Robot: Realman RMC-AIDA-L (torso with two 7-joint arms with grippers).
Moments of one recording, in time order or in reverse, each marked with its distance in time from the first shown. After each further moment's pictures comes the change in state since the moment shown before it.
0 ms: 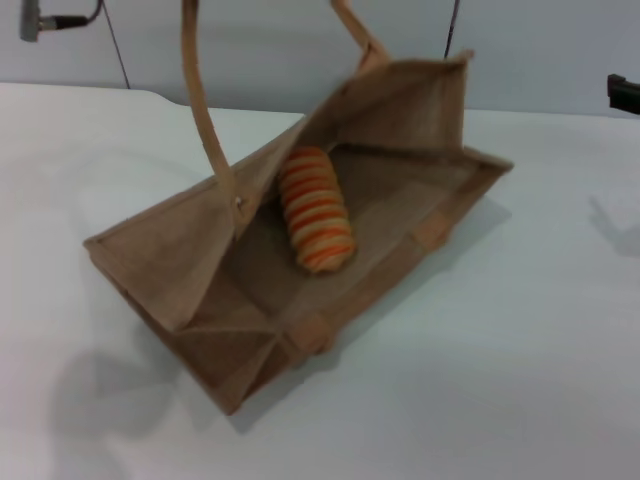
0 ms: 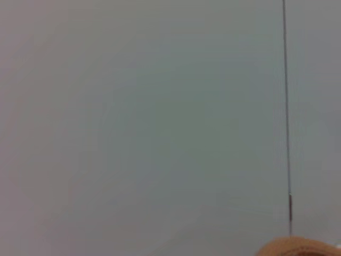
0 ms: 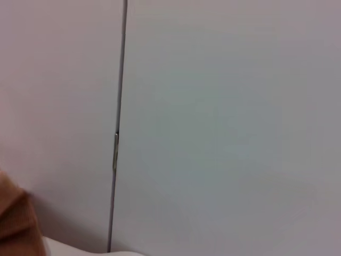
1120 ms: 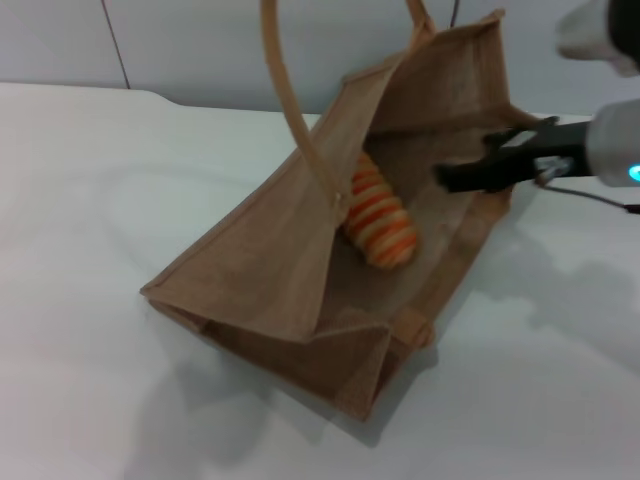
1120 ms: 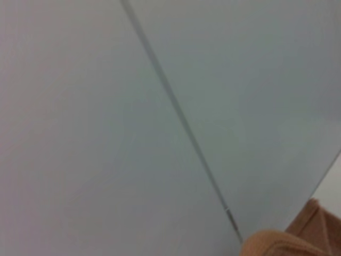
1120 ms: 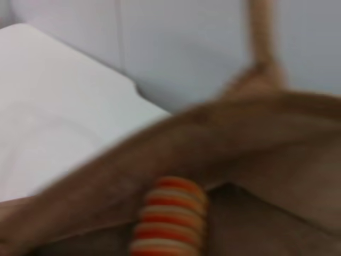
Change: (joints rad) left arm -0.203 0.004 0.074 0.237 0.241 -0.338 -0.121; right arm 0.223 -0.013 -0.097 0.069 0.177 0.397 -0.043
